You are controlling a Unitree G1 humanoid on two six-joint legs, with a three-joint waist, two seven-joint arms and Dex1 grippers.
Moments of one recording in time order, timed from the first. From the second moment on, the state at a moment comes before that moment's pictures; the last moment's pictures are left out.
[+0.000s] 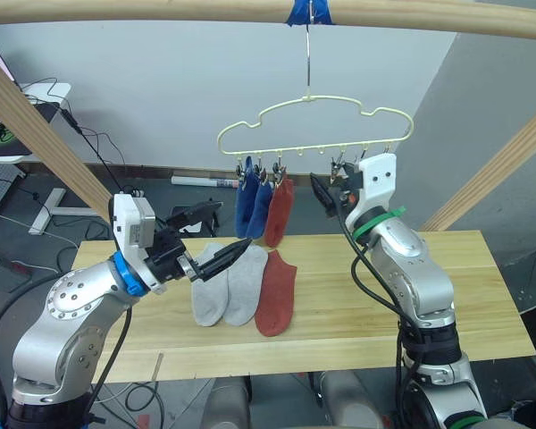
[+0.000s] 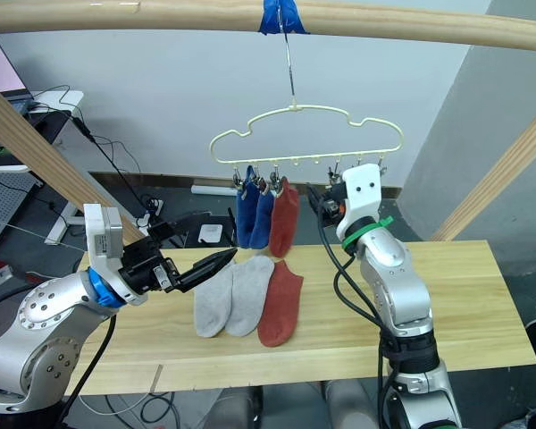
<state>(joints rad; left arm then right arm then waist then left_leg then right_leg) -0.06 0.64 0.23 -0.54 -0.68 0.42 -0.75 -0.49 -0.08 0.06 -0.27 0.14 0.53 0.20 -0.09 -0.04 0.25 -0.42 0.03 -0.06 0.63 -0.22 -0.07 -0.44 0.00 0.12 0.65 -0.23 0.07</state>
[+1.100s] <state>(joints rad) -0.07 0.62 0.22 -0.54 -0.66 0.41 -0.75 -0.55 0.01 0.00 -0.17 0.21 0.54 0.14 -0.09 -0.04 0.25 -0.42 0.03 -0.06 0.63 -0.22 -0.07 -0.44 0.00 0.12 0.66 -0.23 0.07</state>
